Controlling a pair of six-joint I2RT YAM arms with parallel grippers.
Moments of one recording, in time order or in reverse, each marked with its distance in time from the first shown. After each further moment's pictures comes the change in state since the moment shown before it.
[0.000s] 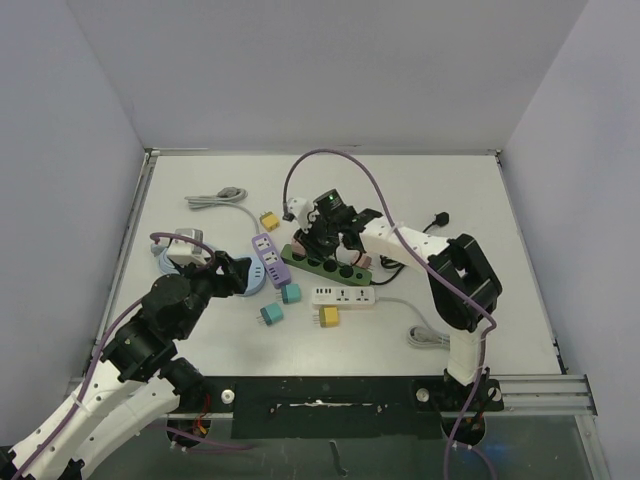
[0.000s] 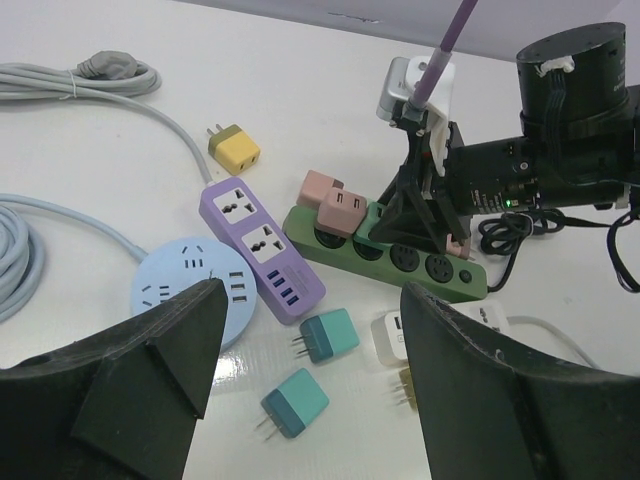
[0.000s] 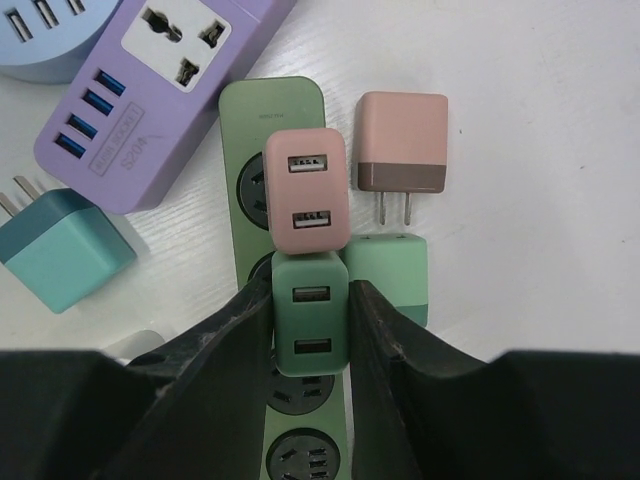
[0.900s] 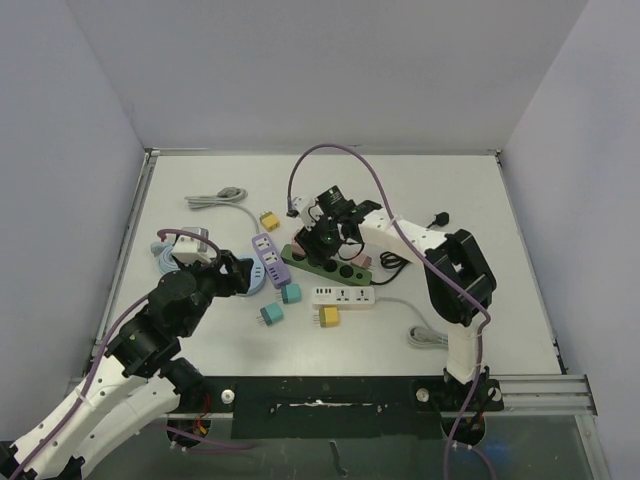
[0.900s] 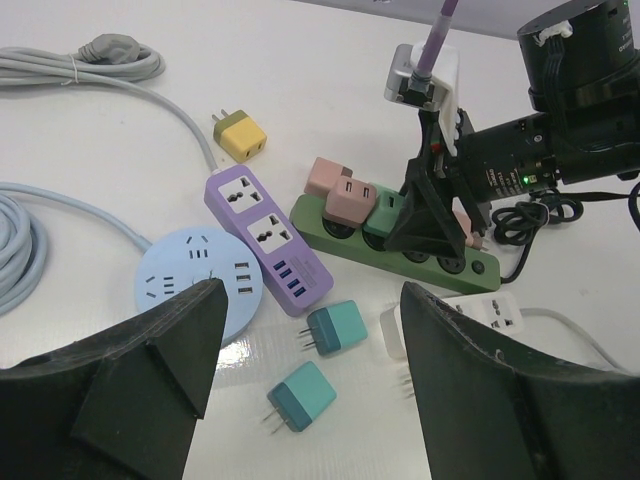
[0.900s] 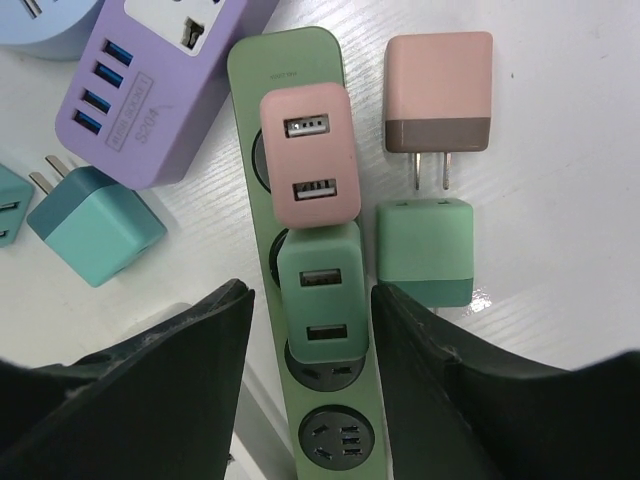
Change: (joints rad) left arm 0.000 0.036 0.000 -0.007 -0.002 0.000; right arm -0.030 0.005 0.073 -0.146 -0.052 0.083
